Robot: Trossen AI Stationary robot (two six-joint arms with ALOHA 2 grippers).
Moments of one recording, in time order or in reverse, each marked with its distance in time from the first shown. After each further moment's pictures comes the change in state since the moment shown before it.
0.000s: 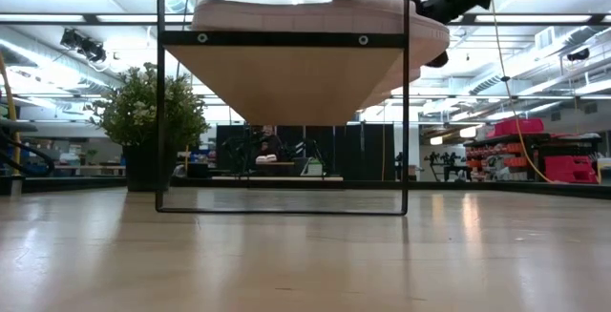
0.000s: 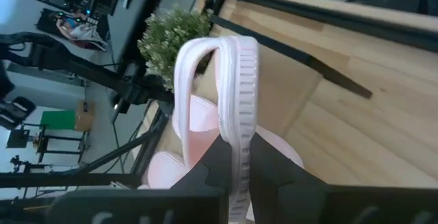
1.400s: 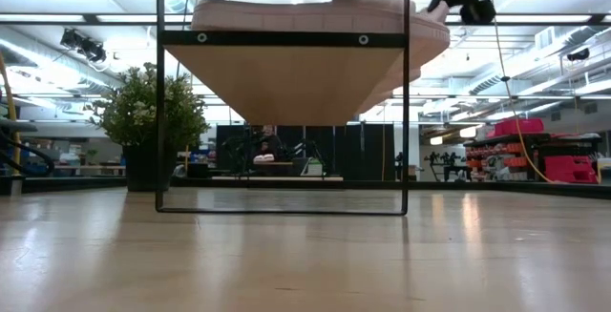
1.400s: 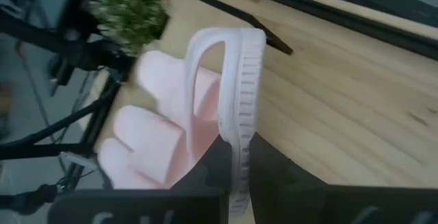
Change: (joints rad) left arm 0.031 0.001 0.000 0.000 0.002 -0.026; right arm -0.093 -0.002 0.426 -0.738 0.131 -0.306
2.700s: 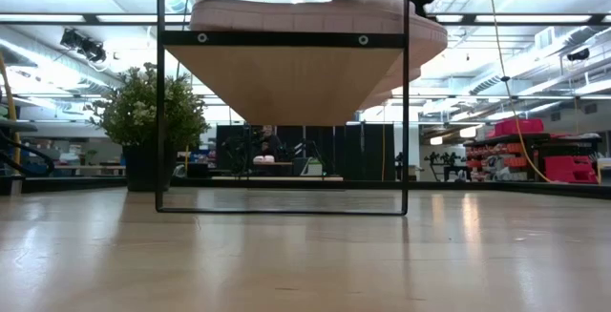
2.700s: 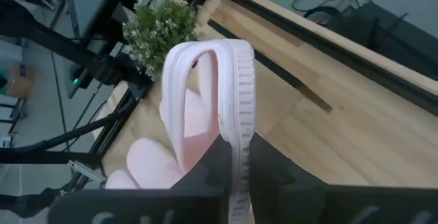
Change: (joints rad) left arm 0.000 -0.001 0.000 0.000 0.000 -0.026; right arm 0.116 0.202 0.096 0.256 -0.010 0.051
